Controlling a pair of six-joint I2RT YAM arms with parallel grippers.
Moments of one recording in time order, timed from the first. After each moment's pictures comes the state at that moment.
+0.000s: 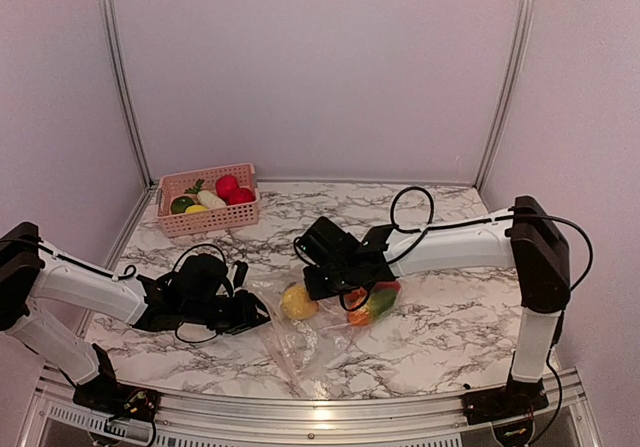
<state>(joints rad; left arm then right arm) -0.92 1.45 0.51 0.27 0.16 -1.01 1.05 1.93 1.36 -0.45 0.29 0.62</state>
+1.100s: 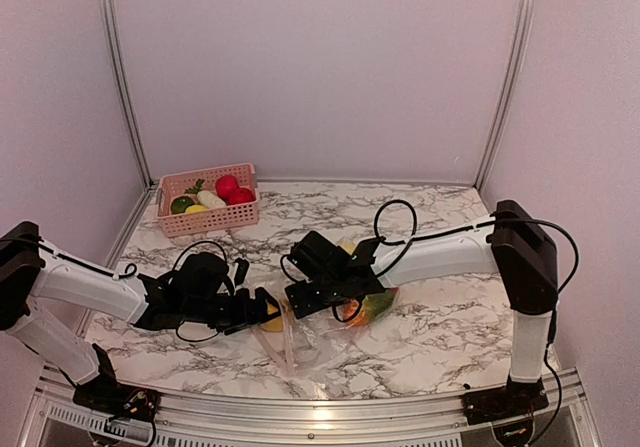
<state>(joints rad) -0.92 1.45 0.51 0.27 0.16 -0.98 1.08 2.00 1.36 -0.38 0.21 0.52</state>
